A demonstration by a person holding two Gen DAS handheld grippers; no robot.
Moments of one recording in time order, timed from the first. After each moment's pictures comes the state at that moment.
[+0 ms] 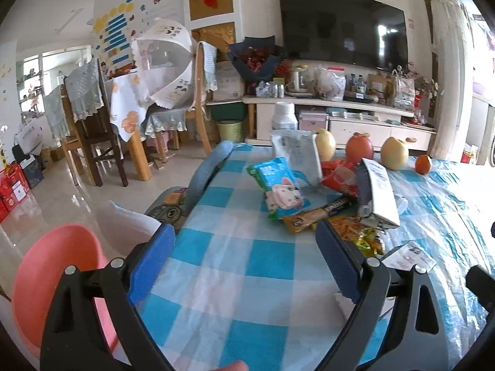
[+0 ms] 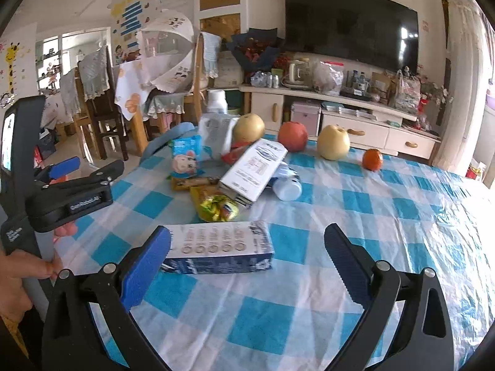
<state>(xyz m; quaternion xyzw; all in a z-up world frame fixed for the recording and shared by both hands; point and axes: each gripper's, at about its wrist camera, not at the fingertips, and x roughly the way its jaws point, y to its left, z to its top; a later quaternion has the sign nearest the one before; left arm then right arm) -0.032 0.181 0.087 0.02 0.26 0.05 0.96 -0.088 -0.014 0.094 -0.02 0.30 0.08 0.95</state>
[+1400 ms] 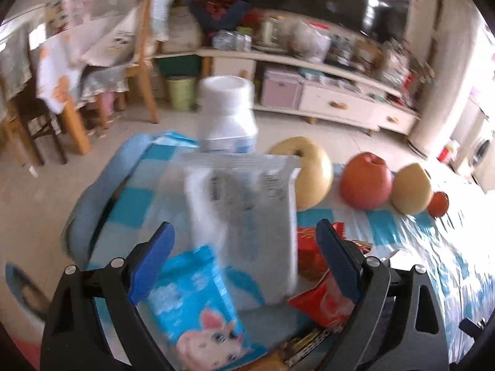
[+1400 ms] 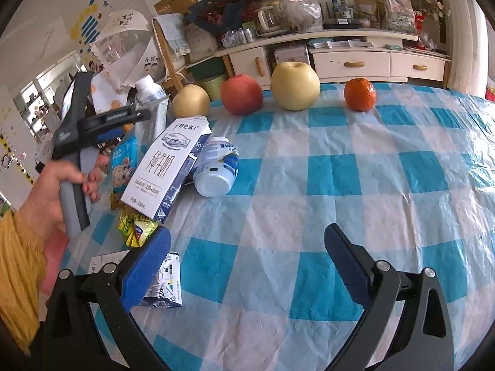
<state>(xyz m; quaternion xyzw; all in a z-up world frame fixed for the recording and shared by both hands) 0.227 0.133 0.060 -0.02 0.40 -0.04 0.92 0.018 -0.131 0.048 0.12 0.40 0.11 0.90</state>
